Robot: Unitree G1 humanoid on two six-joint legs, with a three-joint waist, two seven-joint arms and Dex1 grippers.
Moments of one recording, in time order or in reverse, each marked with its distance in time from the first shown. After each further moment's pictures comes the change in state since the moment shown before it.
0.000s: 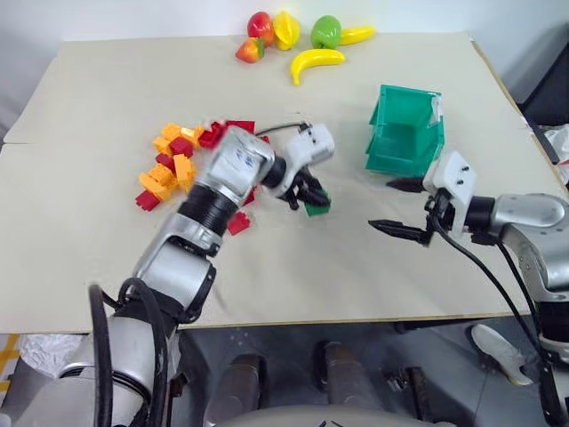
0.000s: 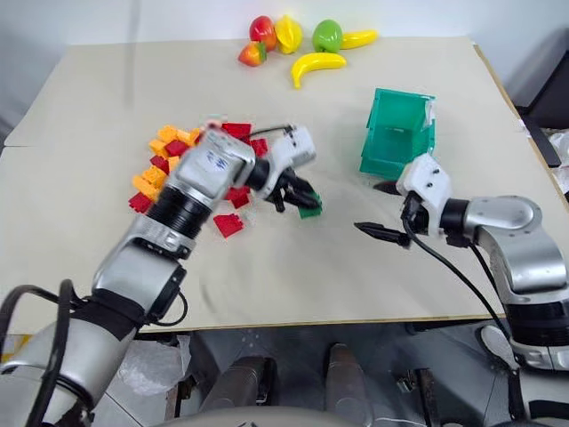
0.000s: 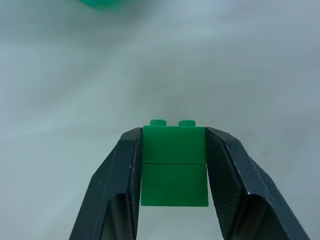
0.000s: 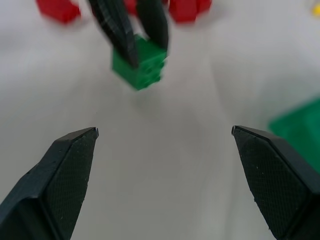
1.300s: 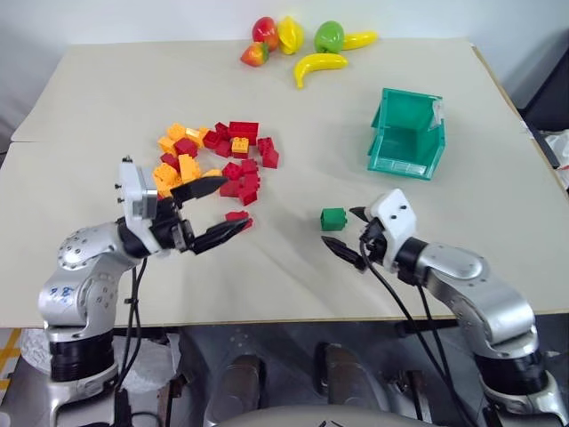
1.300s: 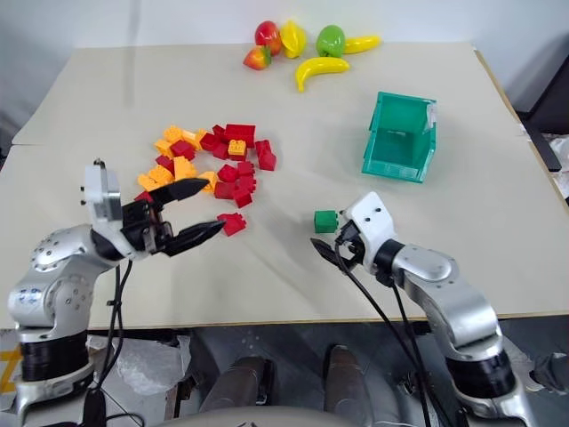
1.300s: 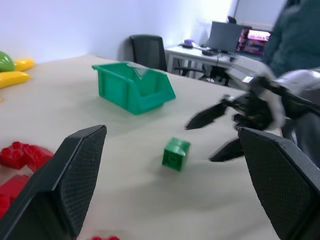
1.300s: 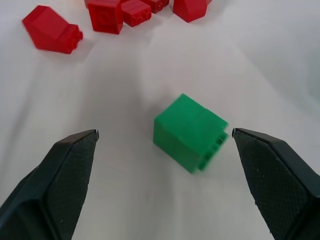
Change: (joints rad) left arm 0.966 0.330 0.683 -0.964 -0.634 -0.223 0.032; right arm 0.133 0.342 0.154 -0.333 -0.016 0.310 -0.554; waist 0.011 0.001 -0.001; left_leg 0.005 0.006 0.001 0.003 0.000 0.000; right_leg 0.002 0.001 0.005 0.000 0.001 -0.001
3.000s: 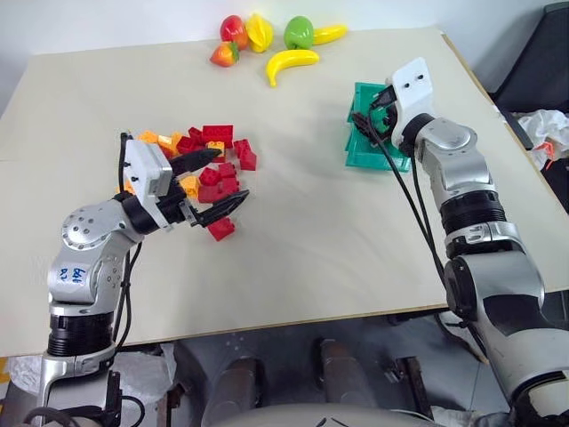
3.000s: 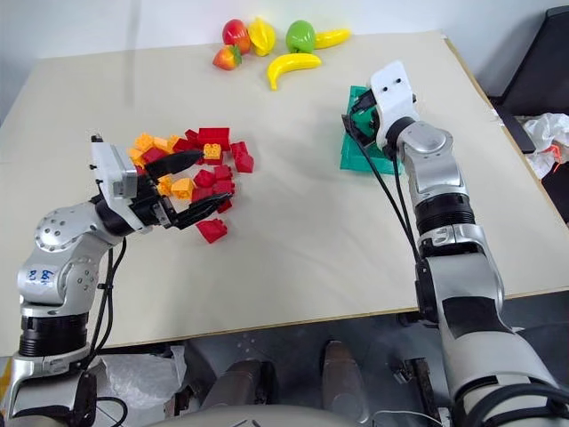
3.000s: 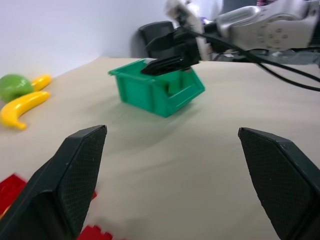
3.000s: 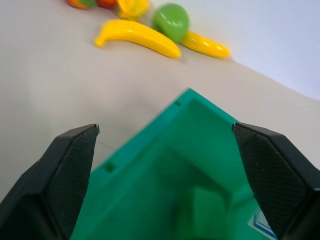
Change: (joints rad) left arm -0.145 0.054 -0.113 0.138 0.089 -0.171 0.214; right arm -0.834 0.081 -0.077 1.264 -0.299 -0.667 0.034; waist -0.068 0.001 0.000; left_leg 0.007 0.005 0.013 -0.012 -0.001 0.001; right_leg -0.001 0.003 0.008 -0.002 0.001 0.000
